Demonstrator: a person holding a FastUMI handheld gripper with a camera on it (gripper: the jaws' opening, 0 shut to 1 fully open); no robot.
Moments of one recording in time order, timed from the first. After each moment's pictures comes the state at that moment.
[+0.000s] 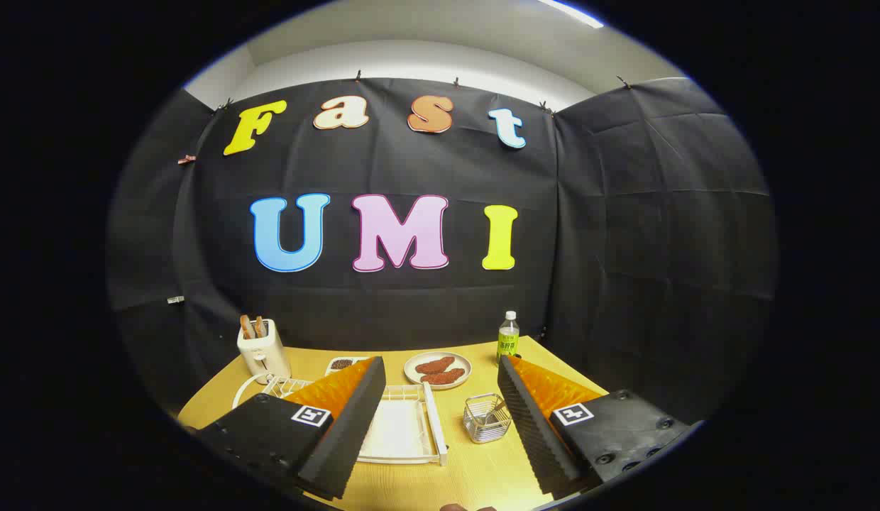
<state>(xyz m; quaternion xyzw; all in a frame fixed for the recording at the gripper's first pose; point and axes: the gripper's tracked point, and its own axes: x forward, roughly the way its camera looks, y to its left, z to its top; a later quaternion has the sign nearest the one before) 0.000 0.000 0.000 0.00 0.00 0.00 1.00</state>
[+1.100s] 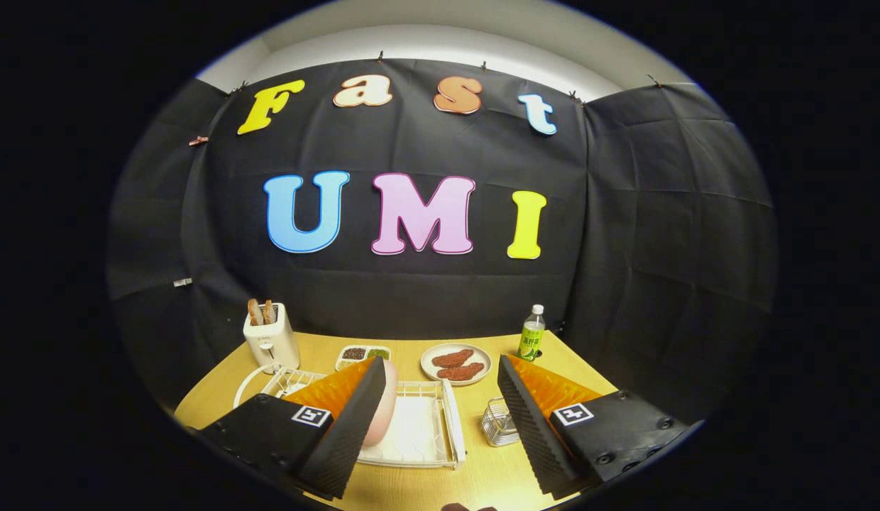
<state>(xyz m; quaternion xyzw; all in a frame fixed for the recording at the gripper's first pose) 0.052 0.040 -0.016 -0.03 0.05 0.03 1.00</state>
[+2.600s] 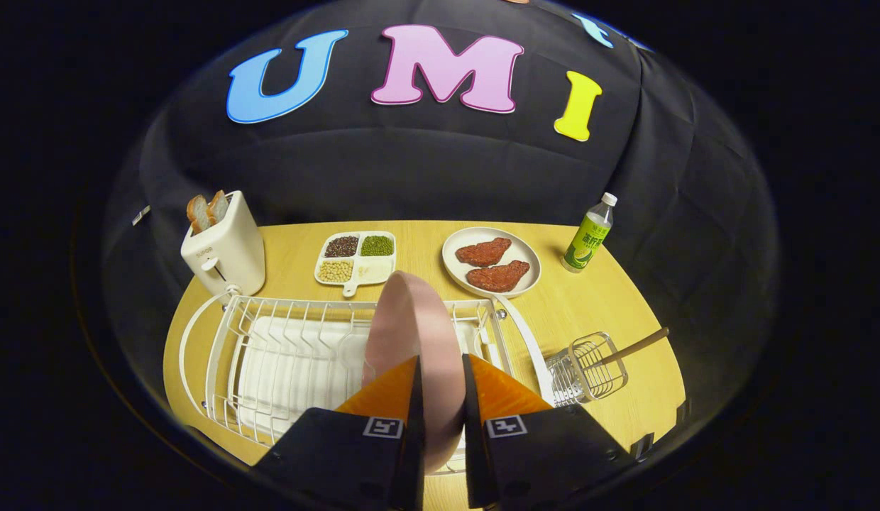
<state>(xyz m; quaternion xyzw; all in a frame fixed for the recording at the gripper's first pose) 0.170 0.109 -0.186 -0.06 0.32 -0.01 0.94</state>
